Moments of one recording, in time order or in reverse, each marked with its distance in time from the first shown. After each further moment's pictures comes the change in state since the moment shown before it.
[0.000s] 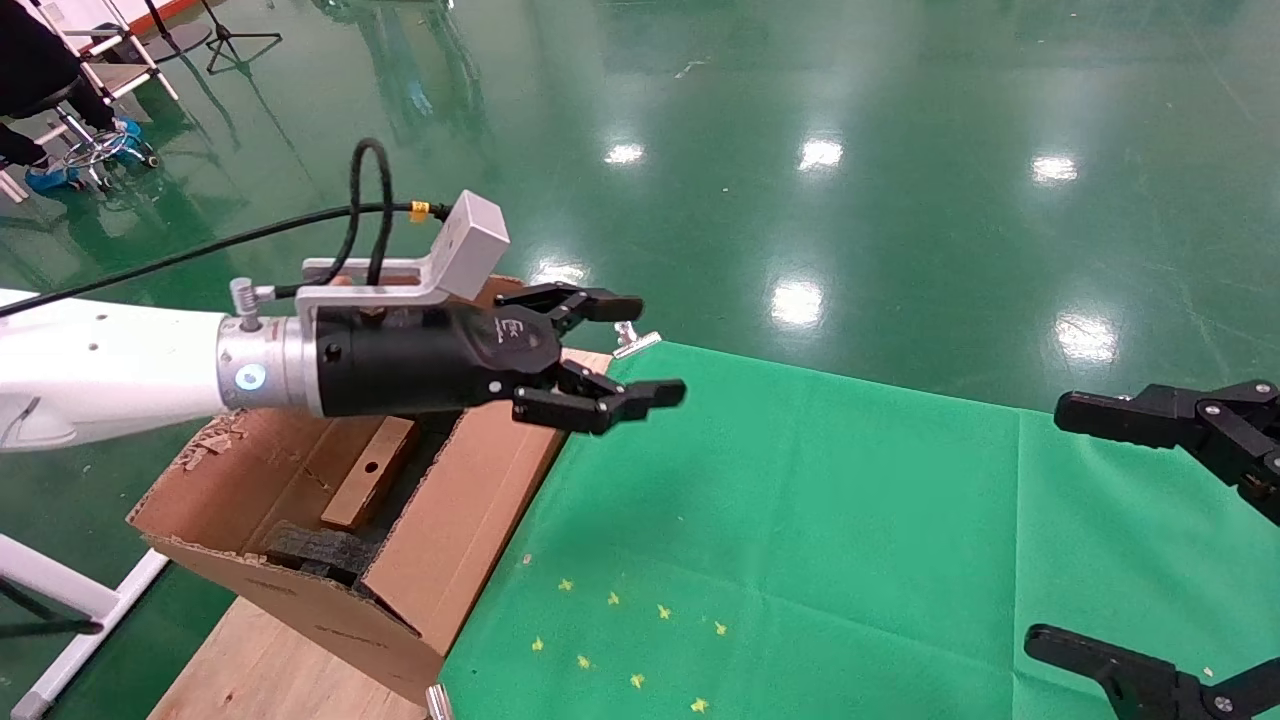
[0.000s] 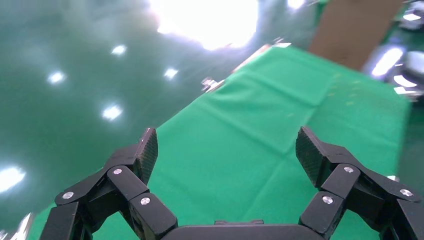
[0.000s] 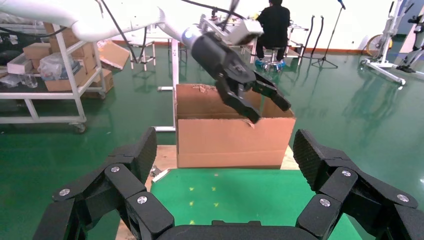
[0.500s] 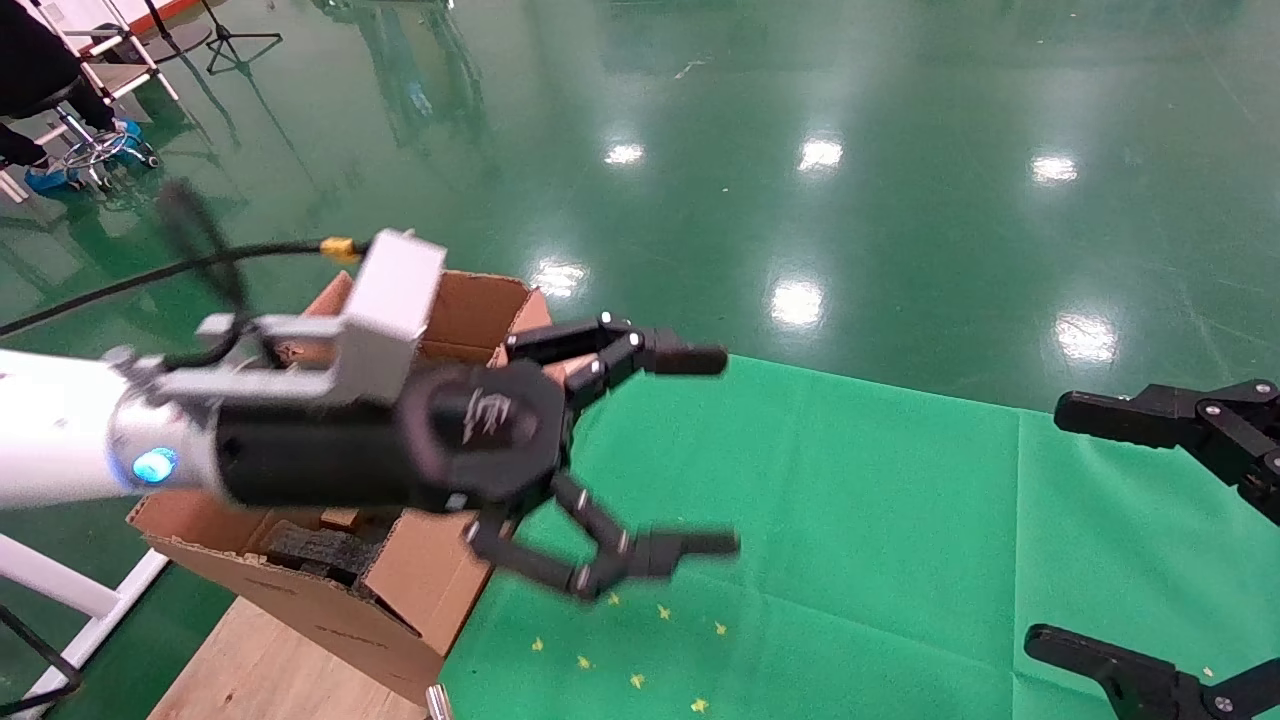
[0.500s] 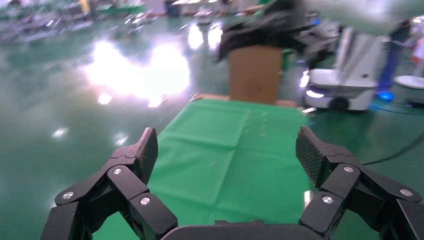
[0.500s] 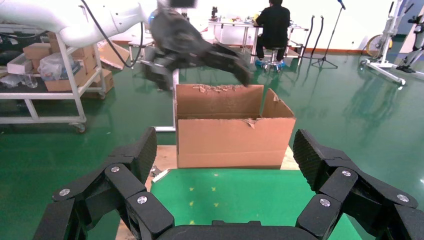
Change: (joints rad) left arm 0.190 -0.044 -0.169 -0.267 -0.233 0.142 0.103; right arm 0.000 0.000 0.000 0.000 0.000 0.000 0.000
